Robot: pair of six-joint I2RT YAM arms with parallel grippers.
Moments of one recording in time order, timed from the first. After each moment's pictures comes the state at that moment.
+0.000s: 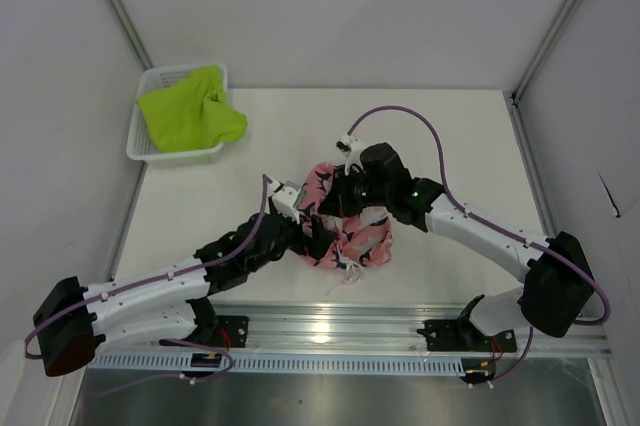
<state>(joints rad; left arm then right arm) -0.99 0.91 0.49 0.12 -0.21 -0.43 0.79 1.40 1.06 -0.22 -0.33 0.50</state>
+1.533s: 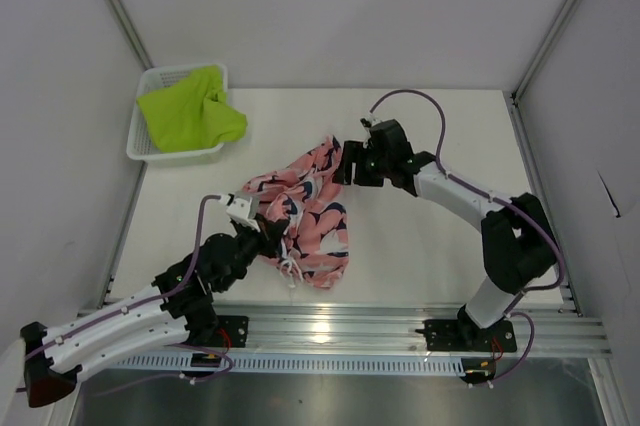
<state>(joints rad) -1.01 0.51 0.38 -0.04 -0.46 -0.40 0.56 1.65 1.17 -0.23 -0.22 0.53</state>
